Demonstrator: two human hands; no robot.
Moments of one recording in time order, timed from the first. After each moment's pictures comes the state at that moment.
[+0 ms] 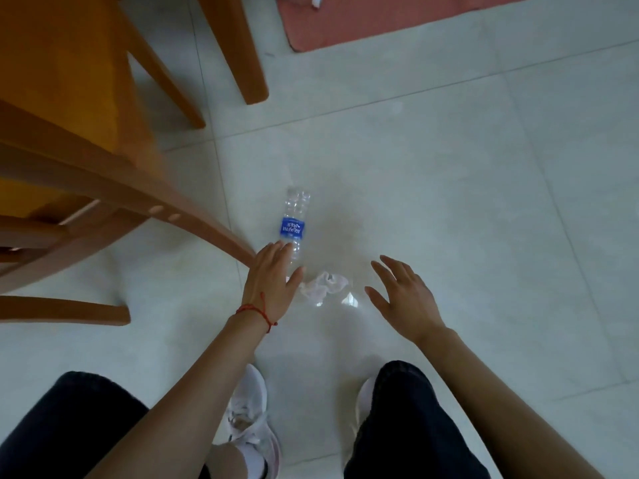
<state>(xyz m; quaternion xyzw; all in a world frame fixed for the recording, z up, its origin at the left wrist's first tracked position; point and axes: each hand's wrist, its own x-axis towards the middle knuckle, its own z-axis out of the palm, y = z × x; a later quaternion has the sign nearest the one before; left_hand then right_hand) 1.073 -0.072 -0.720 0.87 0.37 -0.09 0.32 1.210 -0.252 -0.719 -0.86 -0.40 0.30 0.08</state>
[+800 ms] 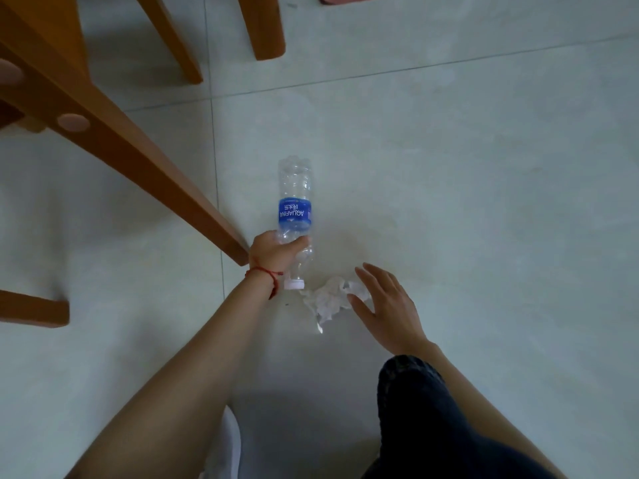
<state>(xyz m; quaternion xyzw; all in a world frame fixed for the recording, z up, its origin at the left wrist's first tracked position) 1.096 -0.032 -0.901 0.64 0.59 0.01 0.49 1.181 -0.222 -0.909 -0.84 -0.43 0.28 0.18</state>
